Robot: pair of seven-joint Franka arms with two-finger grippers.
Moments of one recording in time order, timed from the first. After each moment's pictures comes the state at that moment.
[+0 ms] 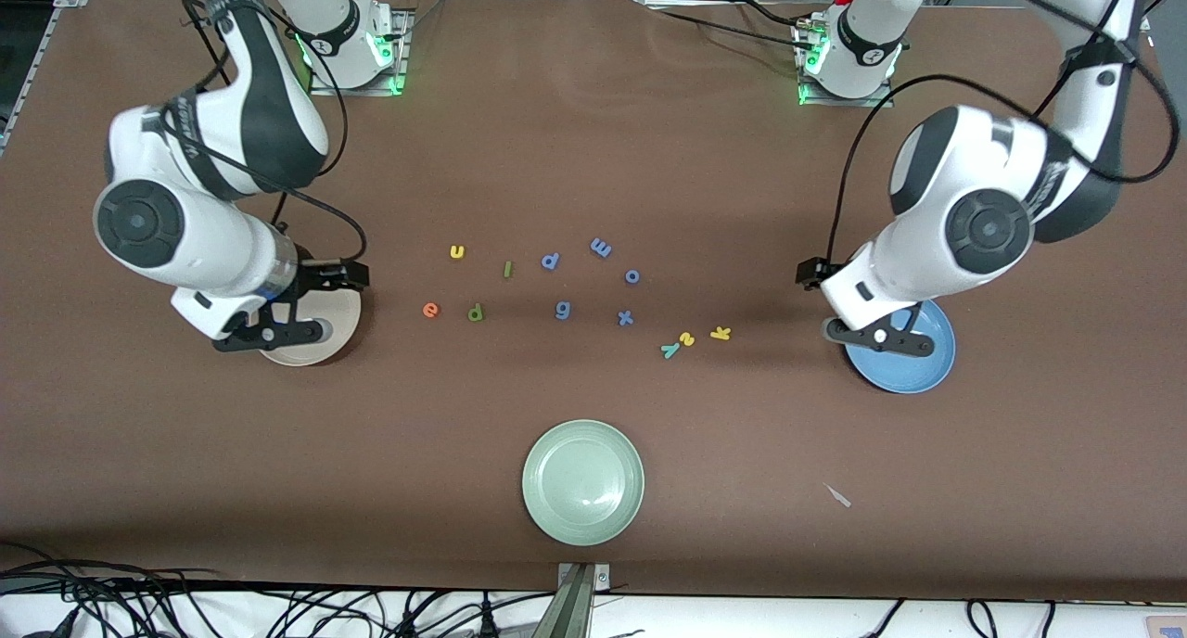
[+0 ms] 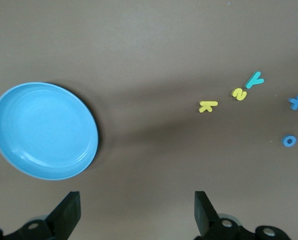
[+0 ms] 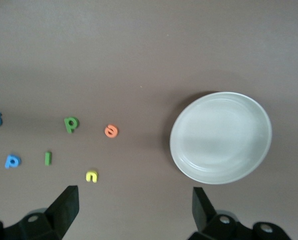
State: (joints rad) left arm -0.19 0.40 -0.10 -1.58 0.00 1.76 -0.10; right arm 0.25 0.39 0.03 -1.55 0.01 1.78 0.17
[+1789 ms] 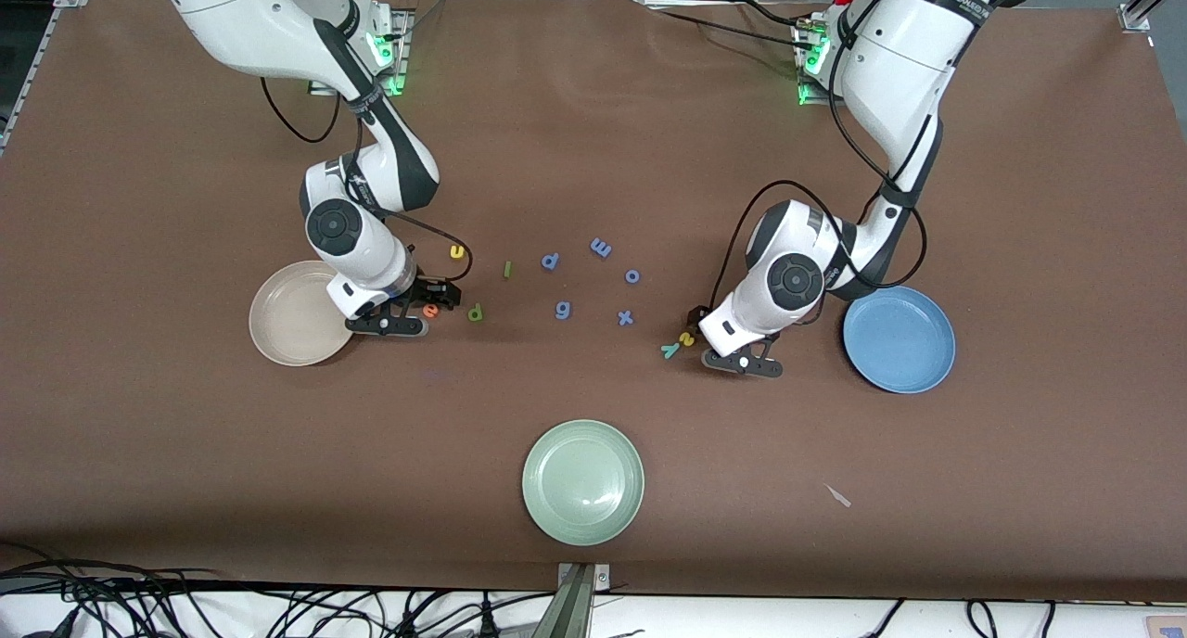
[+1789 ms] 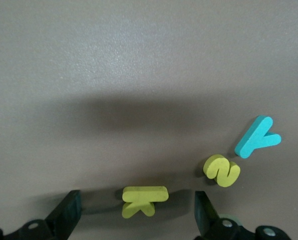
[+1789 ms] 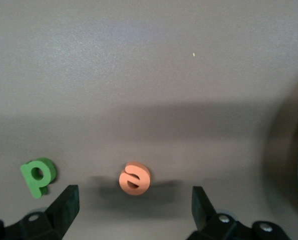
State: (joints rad) left arm -0.34 0.70 -0.10 -1.76 -0.06 2.41 -0.22; right arm 0.30 0.51 0.08 -2.05 0.01 2.55 0.42
